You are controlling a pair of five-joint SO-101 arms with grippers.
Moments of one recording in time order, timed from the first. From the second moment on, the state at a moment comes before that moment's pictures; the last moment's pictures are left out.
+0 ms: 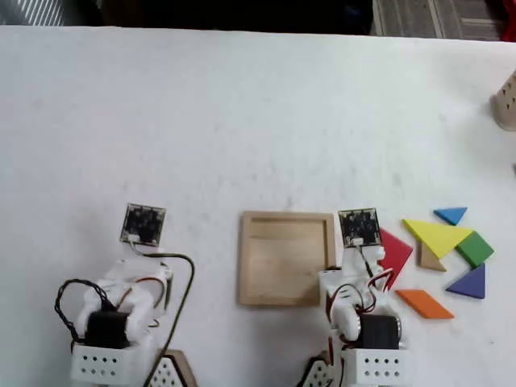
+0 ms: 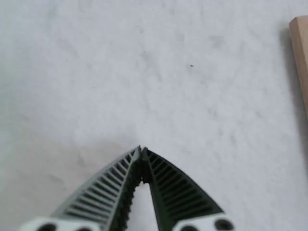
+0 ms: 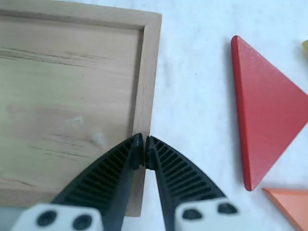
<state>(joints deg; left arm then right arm) -0.7 -103.5 97.3 73.3 -4.0 -2.4 -102.3 96.4 72.2 8.2</state>
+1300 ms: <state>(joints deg) -2.7 -103.5 91.5 70.2 -4.0 -2.4 -102.3 96.4 72.2 8.2</state>
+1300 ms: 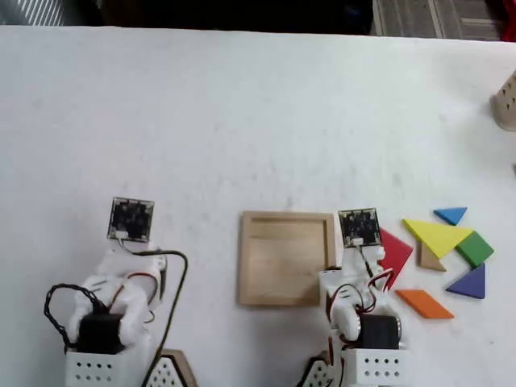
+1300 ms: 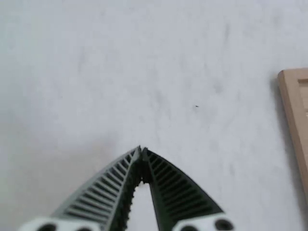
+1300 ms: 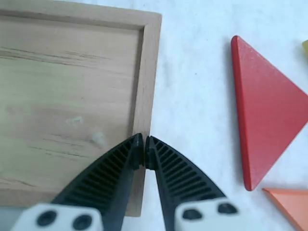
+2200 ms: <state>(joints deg) -2.9 -66.6 59.5 63.2 -0.2 -2.4 -102.3 96.4 72.2 8.2</state>
